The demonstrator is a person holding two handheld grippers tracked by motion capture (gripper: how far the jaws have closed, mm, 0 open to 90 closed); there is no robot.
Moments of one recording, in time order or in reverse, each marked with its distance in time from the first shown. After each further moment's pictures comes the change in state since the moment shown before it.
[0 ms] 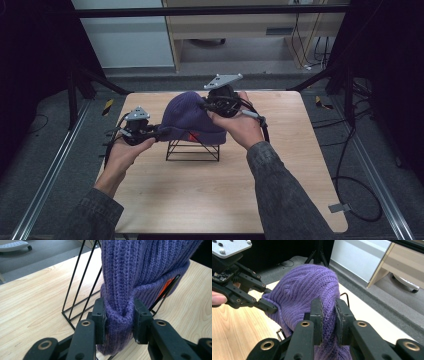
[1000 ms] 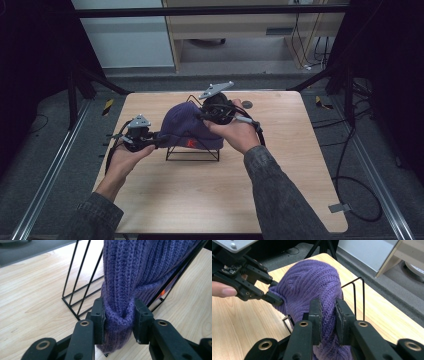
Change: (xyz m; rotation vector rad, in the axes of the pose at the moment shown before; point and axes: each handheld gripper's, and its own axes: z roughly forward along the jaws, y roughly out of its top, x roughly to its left) left arm 0.006 -0.027 0.011 0.038 0.016 -0.006; right arm 0.011 -0.014 0.018 0.092 0.044 -0.006
